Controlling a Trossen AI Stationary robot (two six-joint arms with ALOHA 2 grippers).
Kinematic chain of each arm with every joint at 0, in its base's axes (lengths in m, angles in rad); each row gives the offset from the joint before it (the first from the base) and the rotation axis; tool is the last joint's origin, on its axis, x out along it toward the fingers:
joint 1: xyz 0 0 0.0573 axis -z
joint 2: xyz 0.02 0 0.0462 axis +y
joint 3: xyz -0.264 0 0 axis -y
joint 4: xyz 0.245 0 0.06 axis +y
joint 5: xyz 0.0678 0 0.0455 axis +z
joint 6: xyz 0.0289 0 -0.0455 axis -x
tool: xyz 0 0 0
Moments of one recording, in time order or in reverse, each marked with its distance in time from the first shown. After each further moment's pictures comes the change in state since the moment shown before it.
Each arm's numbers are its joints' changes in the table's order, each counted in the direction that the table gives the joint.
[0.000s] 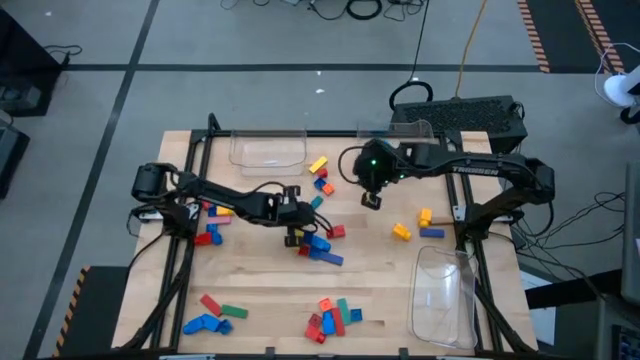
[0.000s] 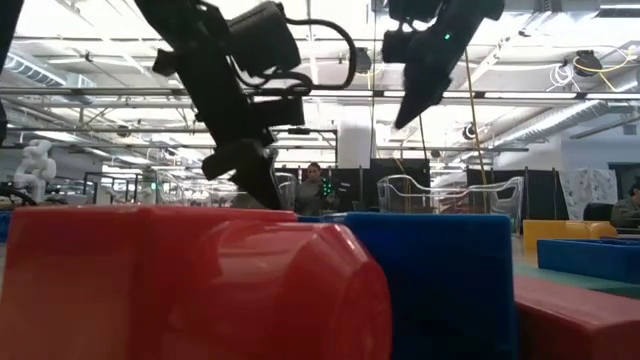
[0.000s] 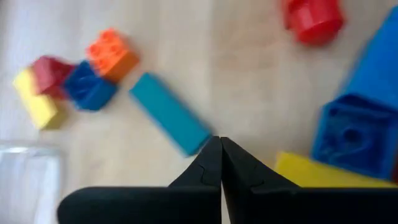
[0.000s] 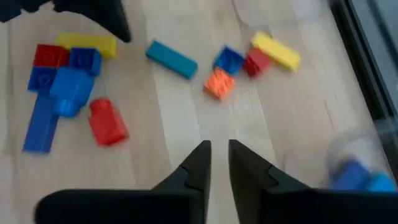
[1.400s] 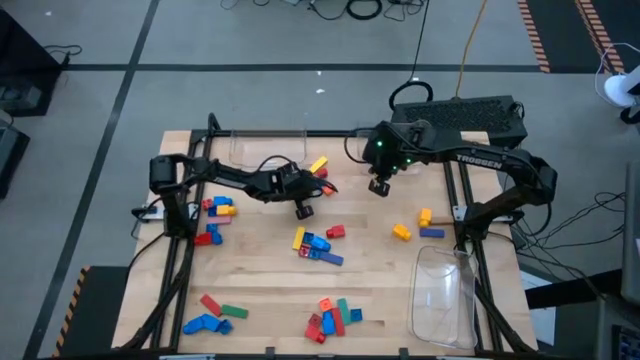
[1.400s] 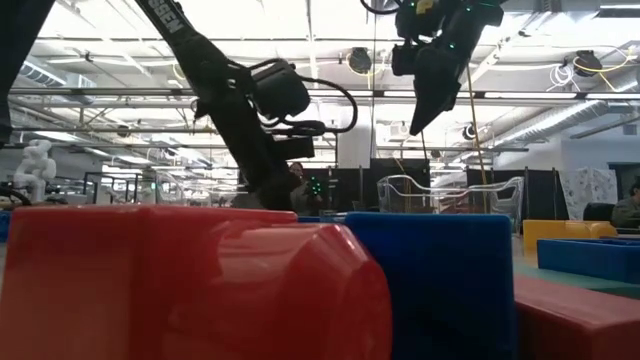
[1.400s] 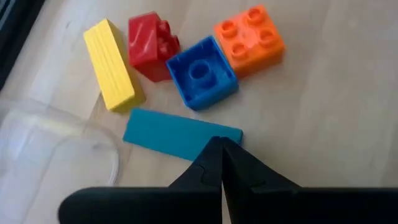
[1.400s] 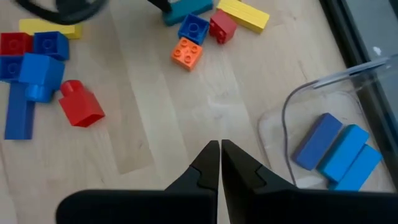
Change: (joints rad) left arm -0.249 0.105 -0.002 -0.193 -0.036 0.051; right arm 0.144 -0.015 0.059 0.185 0.043 -0.001
